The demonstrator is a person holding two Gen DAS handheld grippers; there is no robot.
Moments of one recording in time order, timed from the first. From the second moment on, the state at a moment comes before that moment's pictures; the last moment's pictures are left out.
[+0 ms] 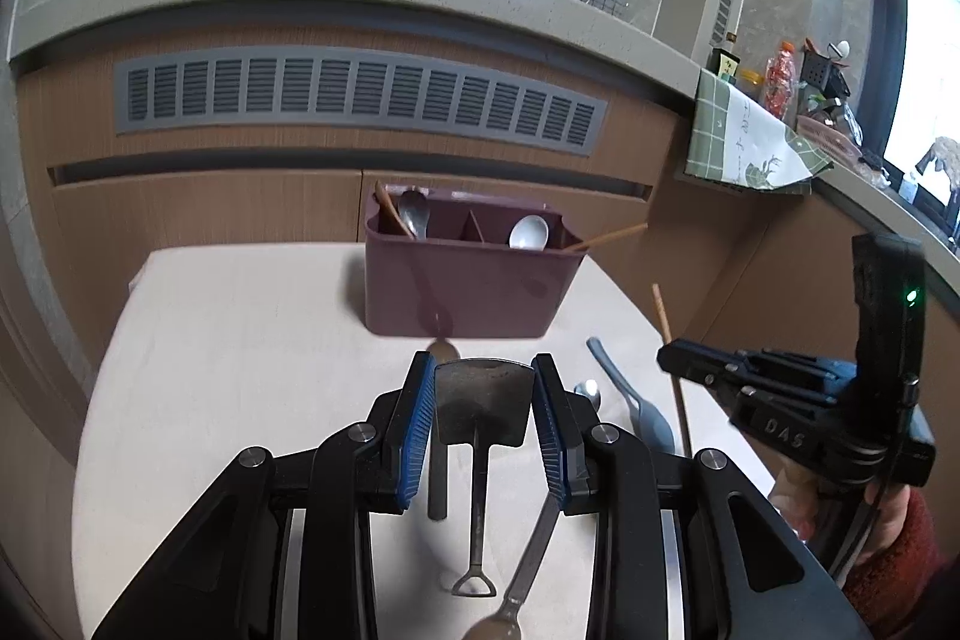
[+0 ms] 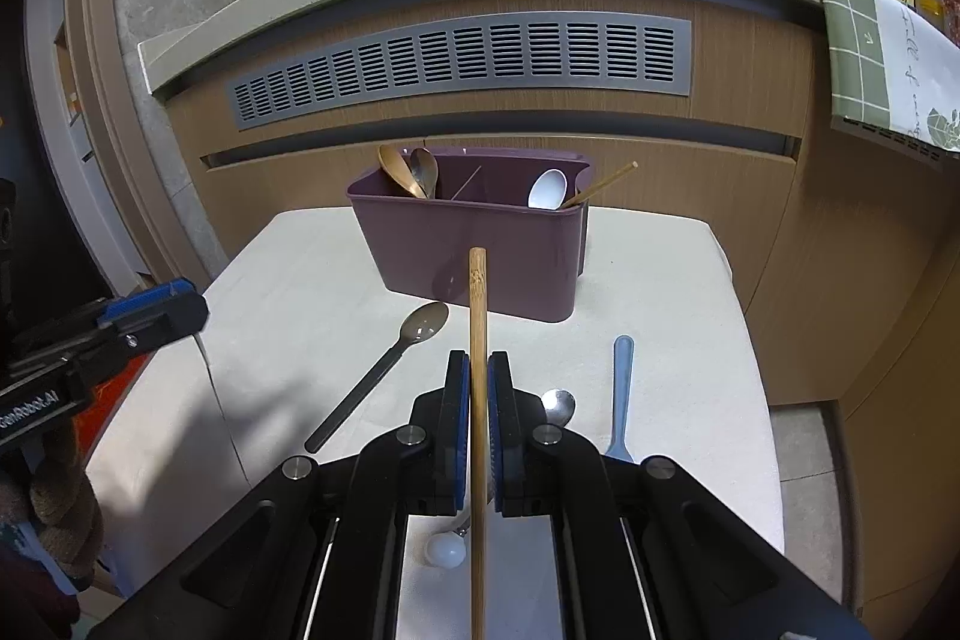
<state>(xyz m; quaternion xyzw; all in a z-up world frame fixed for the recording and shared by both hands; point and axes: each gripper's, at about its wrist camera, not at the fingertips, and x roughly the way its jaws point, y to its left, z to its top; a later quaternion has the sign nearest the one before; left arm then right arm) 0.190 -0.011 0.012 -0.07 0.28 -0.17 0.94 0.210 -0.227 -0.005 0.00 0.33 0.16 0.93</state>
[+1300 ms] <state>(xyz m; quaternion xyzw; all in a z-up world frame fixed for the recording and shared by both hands) 0.407 0.010 0.029 -0.18 0.21 -0.20 0.94 0.385 -0.193 0.033 0.03 0.29 0.11 0.95</state>
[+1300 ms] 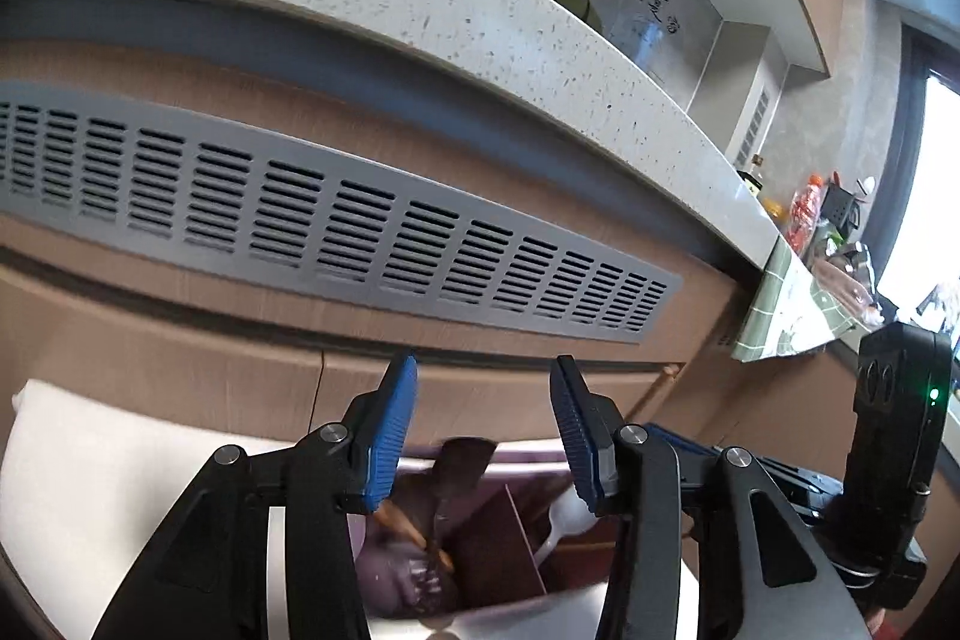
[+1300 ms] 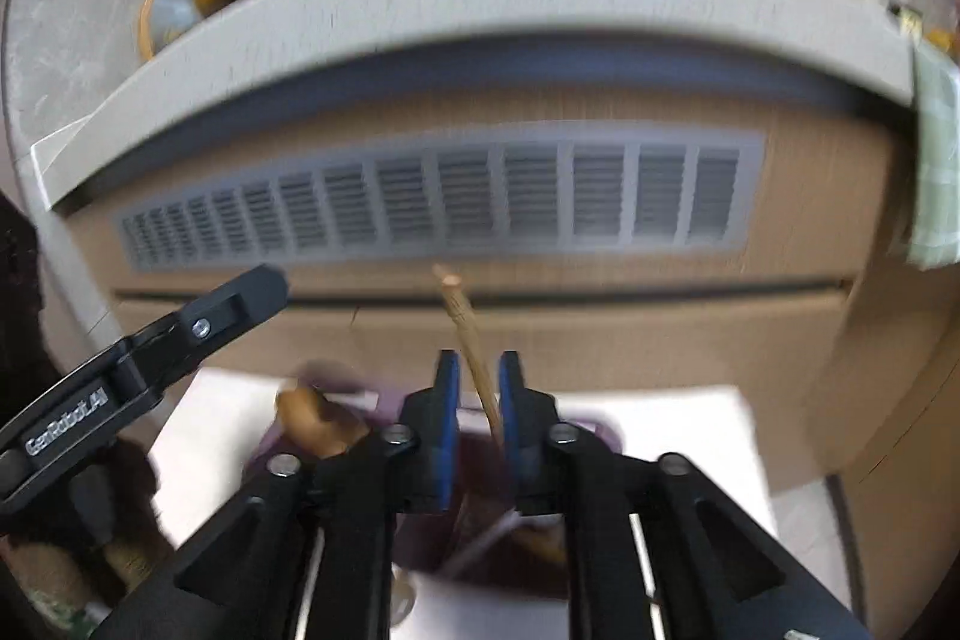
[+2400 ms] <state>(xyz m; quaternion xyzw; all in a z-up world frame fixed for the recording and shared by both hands) 0.187 -0.023 -0.088 -0.08 0.41 -0.19 0.89 0.212 -0.263 -0.089 0.01 0.41 0.10 0.91</state>
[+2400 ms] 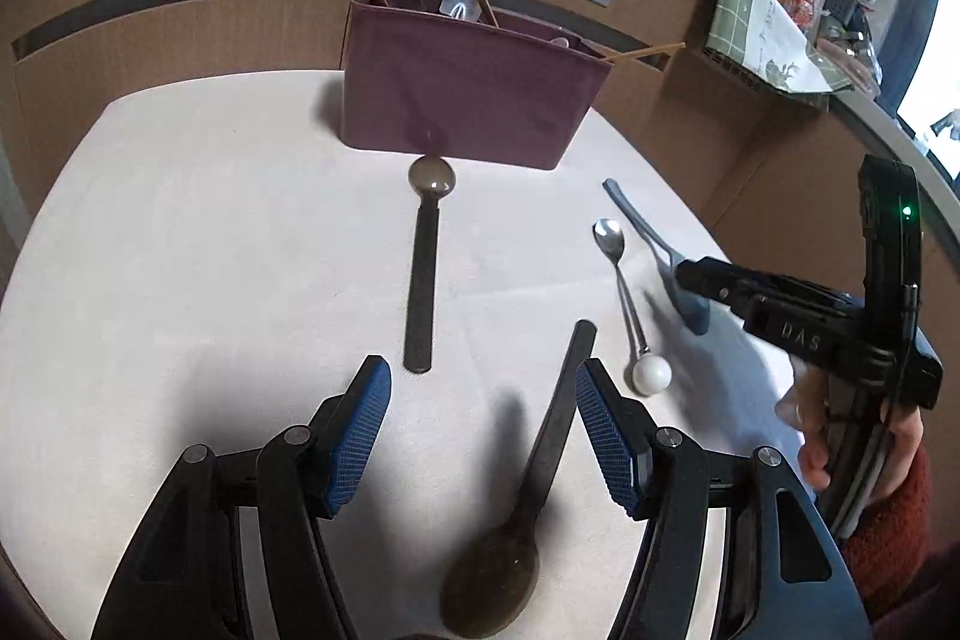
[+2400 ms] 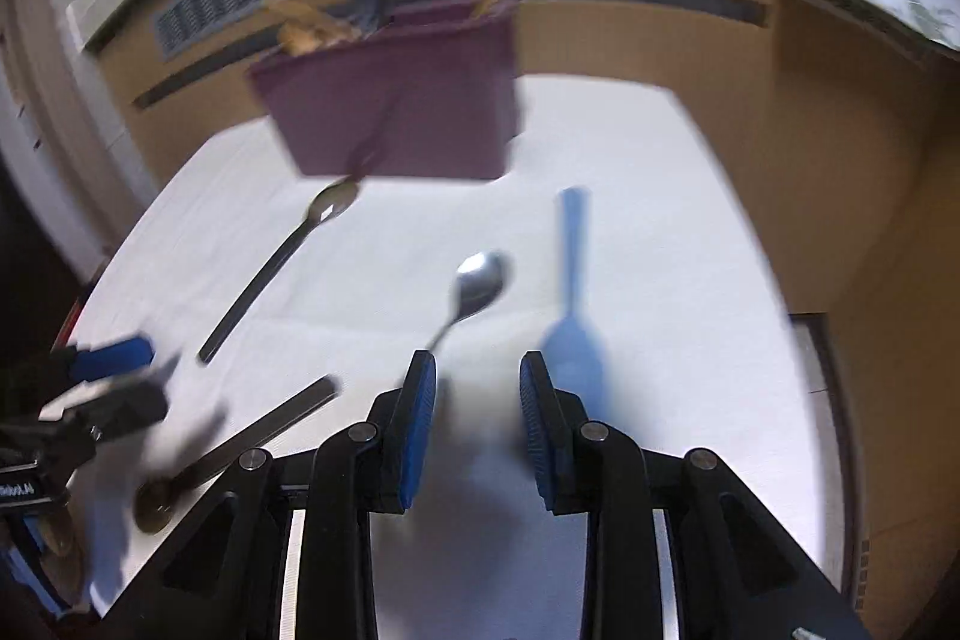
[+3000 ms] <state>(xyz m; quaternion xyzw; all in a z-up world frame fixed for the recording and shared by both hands) 0.187 -0.029 -0.081 -0.07 0.41 -0.21 0.89 0.309 -0.281 -0.096 0.03 0.48 0.09 0.87</state>
